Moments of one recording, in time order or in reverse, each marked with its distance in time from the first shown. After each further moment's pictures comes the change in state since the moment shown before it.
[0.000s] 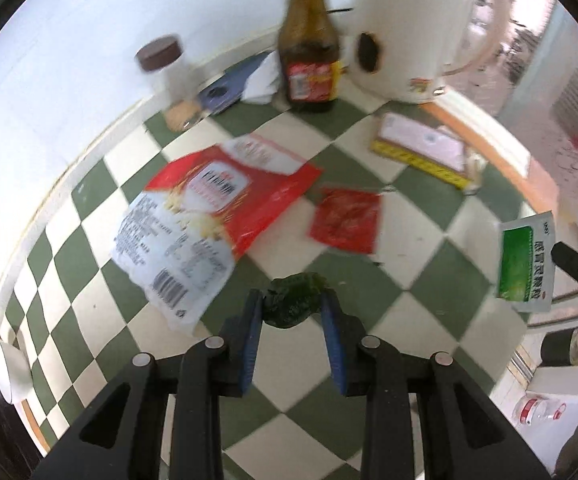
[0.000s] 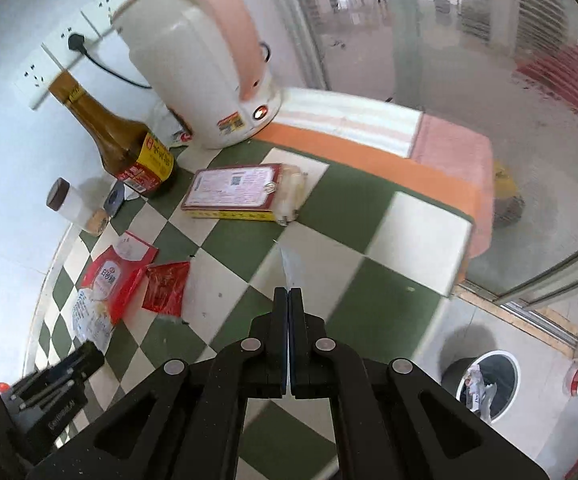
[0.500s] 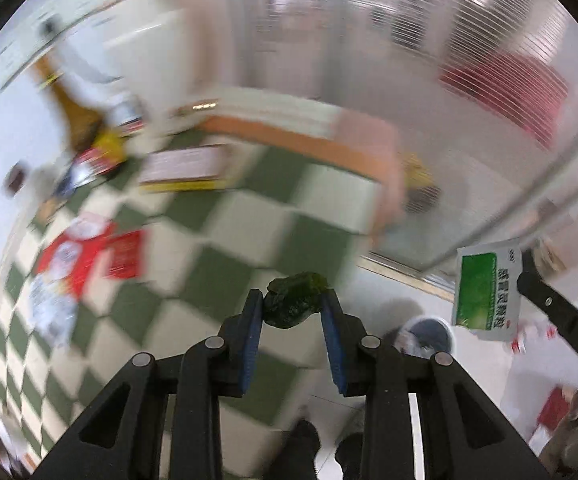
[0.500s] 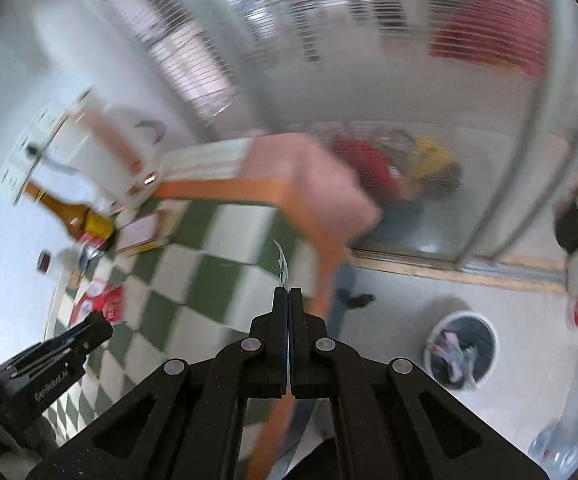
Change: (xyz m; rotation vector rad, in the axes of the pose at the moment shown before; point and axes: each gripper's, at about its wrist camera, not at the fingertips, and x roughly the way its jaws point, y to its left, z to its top) left arm -0.057 -0.208 -0.034 0.371 -0.032 -0.207; right arm -0.118 -0.196 -0.079 0.324 -0.125 -0.079
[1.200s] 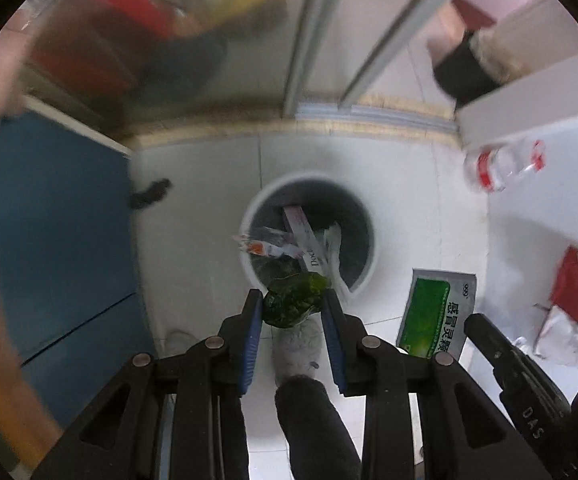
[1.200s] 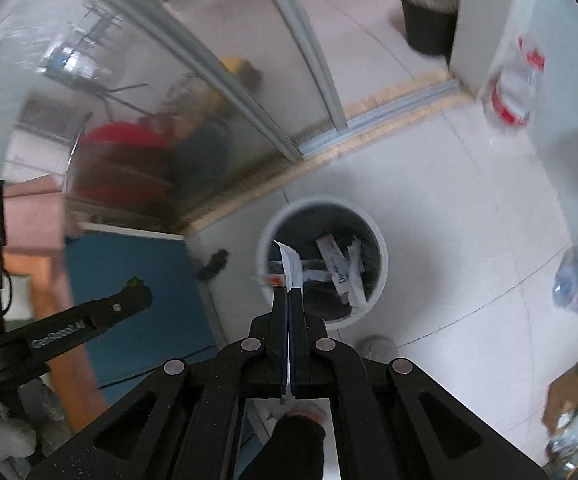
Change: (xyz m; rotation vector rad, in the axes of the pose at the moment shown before) left arm 0.349 -0.364 -0.152 0.410 0.506 -0.183; right arm 0.160 -0.443 -0.175 0.574 0.145 -0.170
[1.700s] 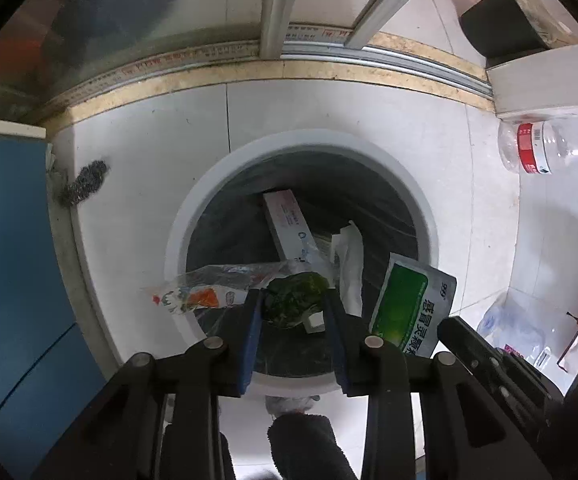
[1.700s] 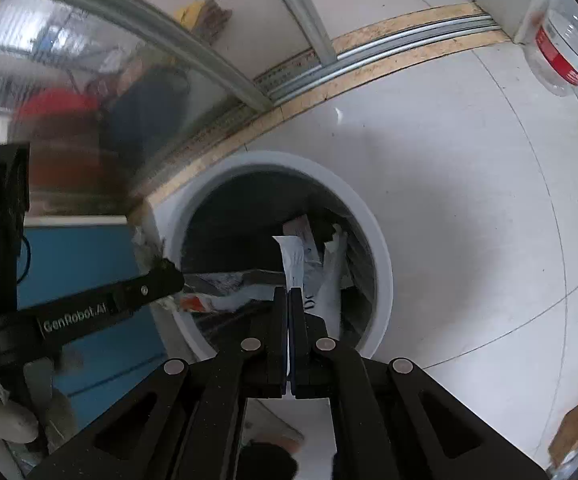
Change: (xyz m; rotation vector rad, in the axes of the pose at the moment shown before) left arm 0.183 -0.002 0.044 0.001 0.105 -0.014; right arm 0.198 -0.067 0.028 -0.043 0.148 0.001
